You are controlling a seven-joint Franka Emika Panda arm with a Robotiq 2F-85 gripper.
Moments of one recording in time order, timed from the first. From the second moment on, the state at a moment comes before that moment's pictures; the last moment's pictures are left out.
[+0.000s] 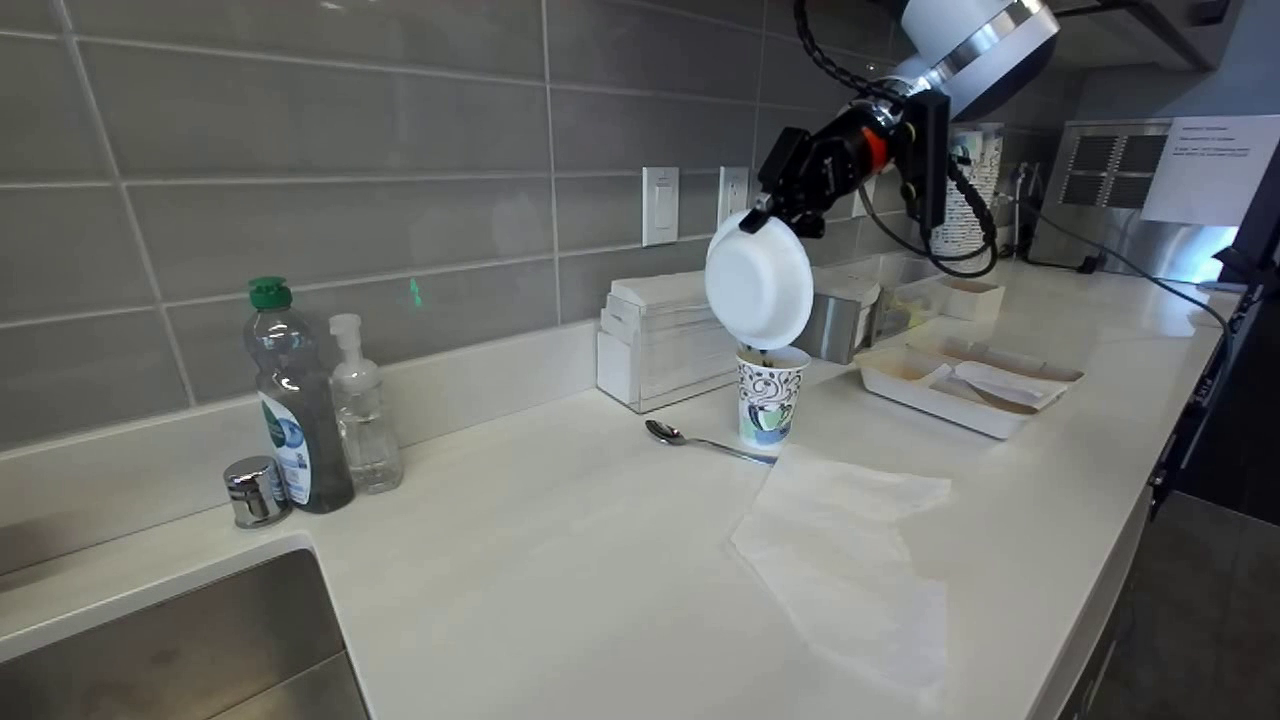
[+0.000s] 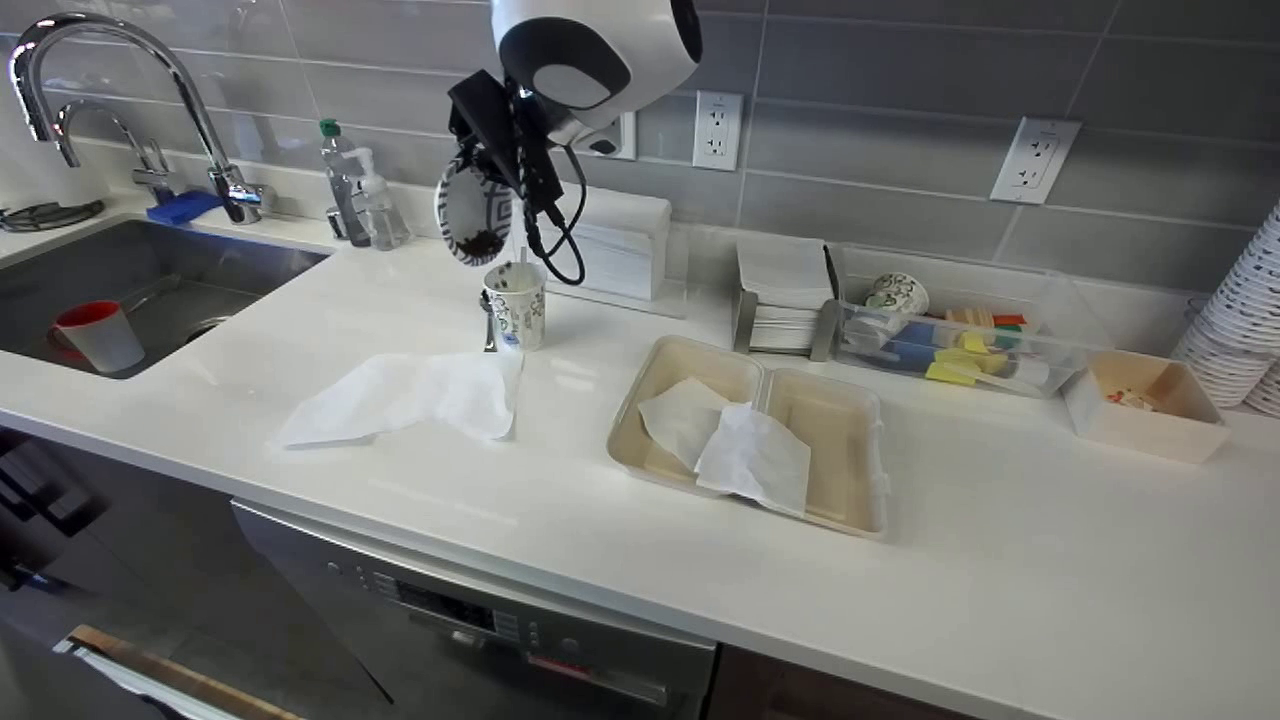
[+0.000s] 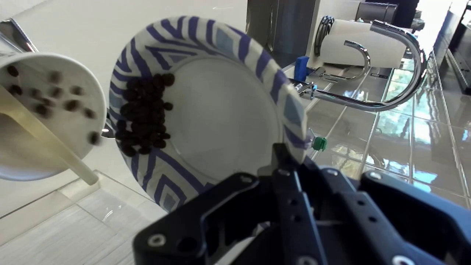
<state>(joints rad) -0.16 0.13 -0.12 -1.96 1.06 1.73 -0.67</state>
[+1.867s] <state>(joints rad) -0.21 0.15 -0.16 -1.96 1.19 1.62 -0.75</state>
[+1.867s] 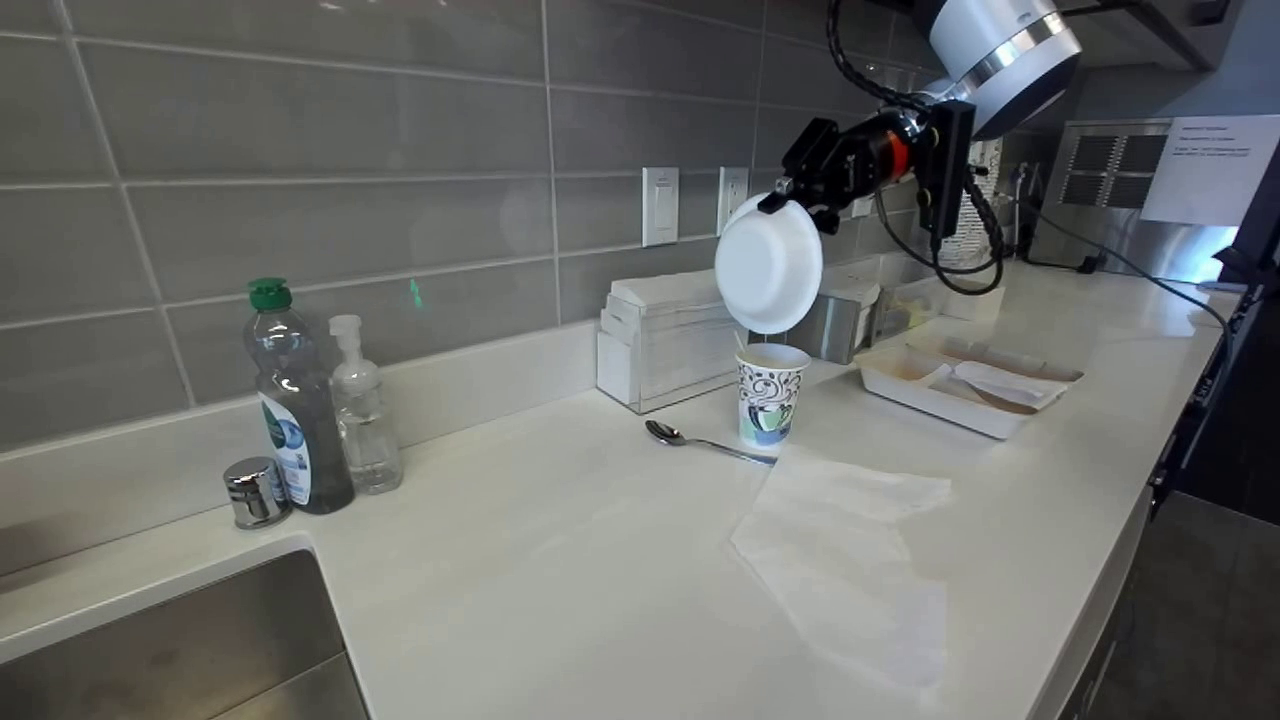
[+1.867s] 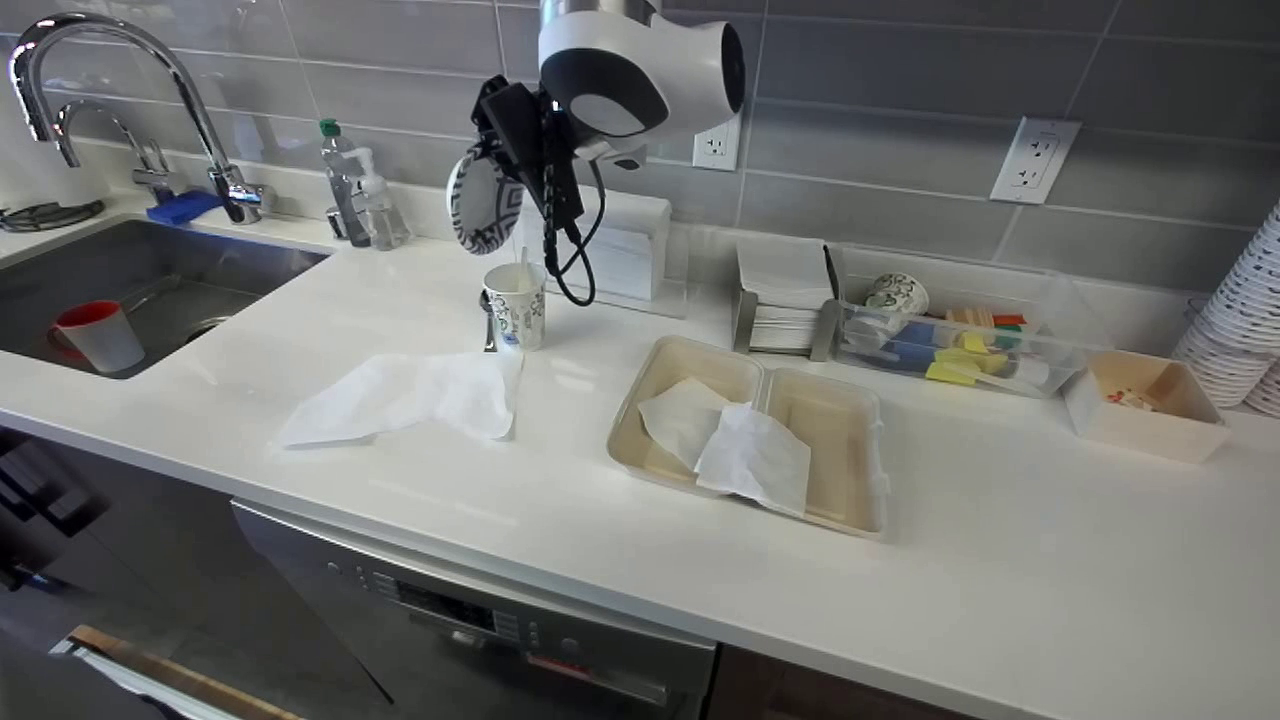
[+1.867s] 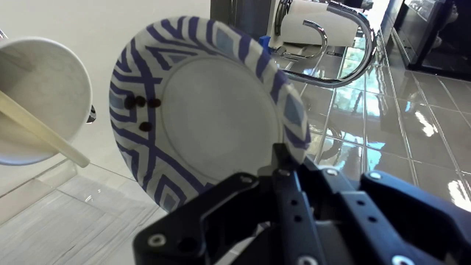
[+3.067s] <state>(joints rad) -0.11 0.12 -0.10 -1.96 1.05 1.77 -0.68</state>
